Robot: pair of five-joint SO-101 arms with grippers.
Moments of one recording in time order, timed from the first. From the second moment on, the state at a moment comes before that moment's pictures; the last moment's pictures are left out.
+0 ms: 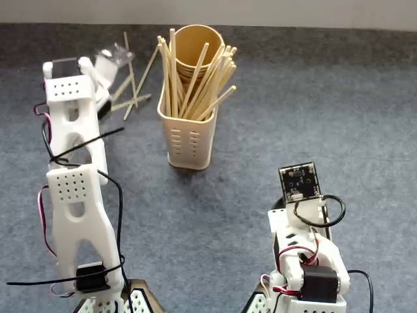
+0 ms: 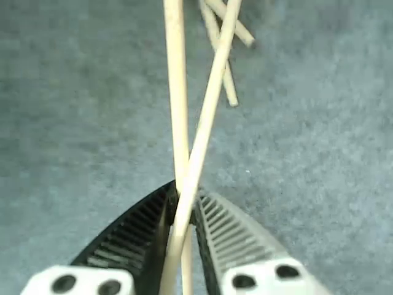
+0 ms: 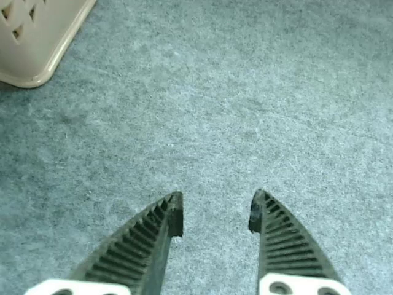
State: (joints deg) left arm -16.3 54.1 -71.0 100.6 -34.9; right arm -1.2 -97.0 75.8 70.7 16.3
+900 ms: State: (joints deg) left arm 7.6 21.4 -78.0 84.0 4.3; right arm -1.2 -97.0 75.8 70.7 16.3
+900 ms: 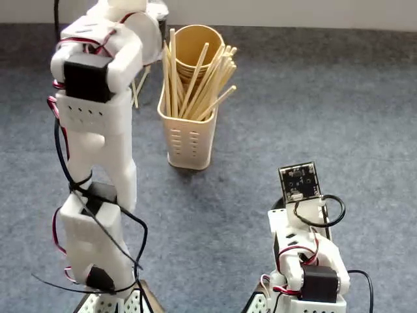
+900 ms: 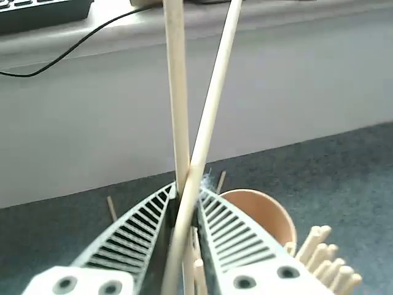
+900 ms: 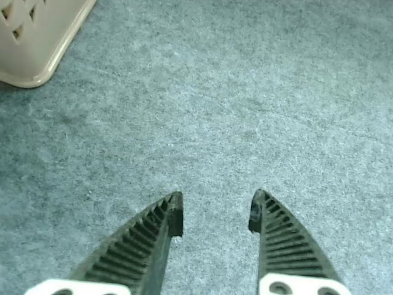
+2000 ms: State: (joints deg) left arm 16.7 29.6 -78.6 83.5 8.1; right arm -1.2 -97.0 75.8 70.7 16.3
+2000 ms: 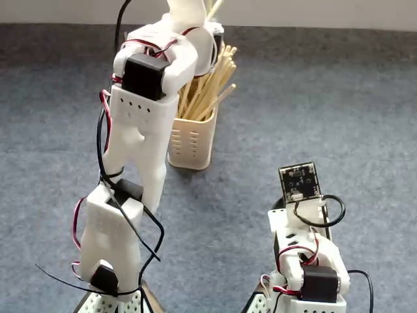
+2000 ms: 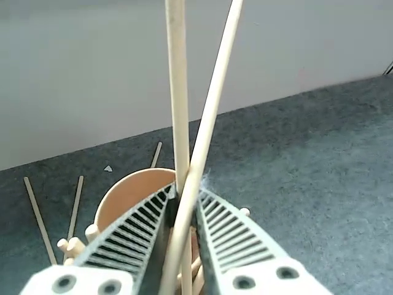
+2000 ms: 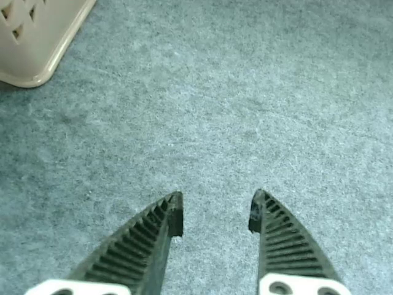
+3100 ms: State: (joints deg) left arm 12.4 29.5 -78.7 101.0 -4.7; right arm -1.2 -97.0 75.8 70.7 16.3
